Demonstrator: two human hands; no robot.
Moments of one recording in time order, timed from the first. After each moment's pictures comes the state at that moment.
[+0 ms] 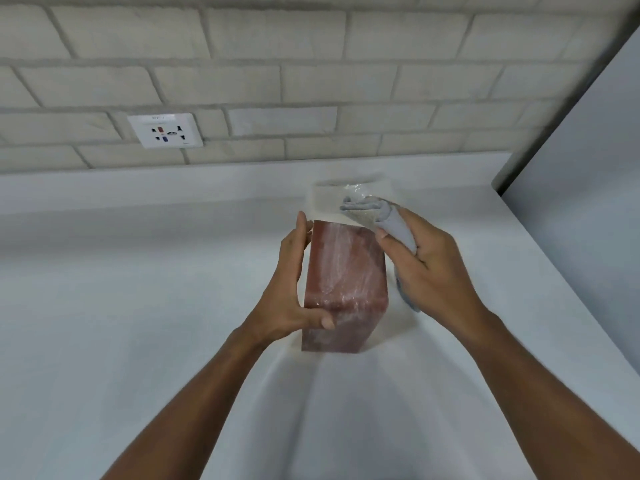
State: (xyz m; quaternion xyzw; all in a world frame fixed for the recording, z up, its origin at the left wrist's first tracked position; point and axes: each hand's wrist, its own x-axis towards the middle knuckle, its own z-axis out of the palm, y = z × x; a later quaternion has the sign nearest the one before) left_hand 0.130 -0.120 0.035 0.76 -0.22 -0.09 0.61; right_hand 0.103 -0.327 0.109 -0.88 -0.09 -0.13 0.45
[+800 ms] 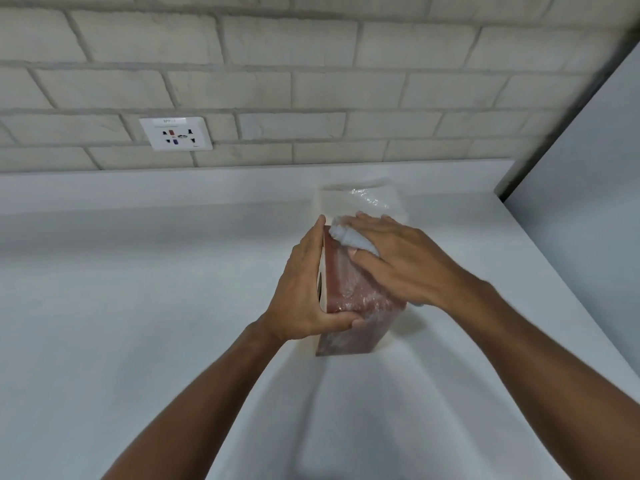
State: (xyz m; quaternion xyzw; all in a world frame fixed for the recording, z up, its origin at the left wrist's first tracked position) left_hand 0.143 -0.122 0.024 0.83 -0.27 0.01 0.49; right_hand 0.134 -0.310 0.118 -0.96 -0.20 0.05 0.17
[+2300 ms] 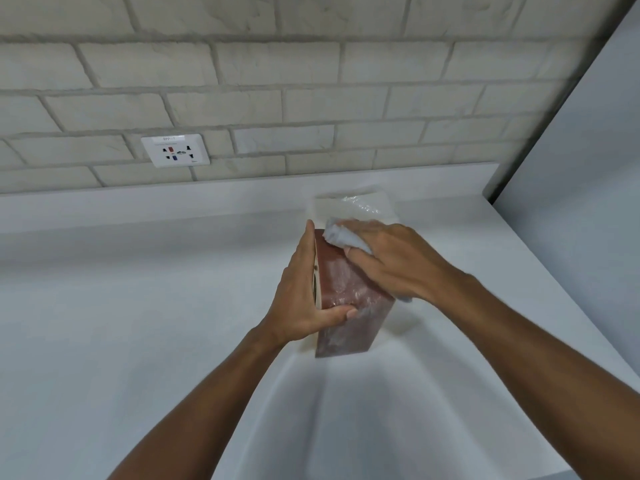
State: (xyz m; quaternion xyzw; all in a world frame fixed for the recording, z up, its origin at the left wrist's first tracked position) left_hand 0.136 -0.126 0.017 0.80 -0.25 0.01 0.54; right_hand 0.125 -0.312 0.120 -0.96 -0.20 -0.01 0.17
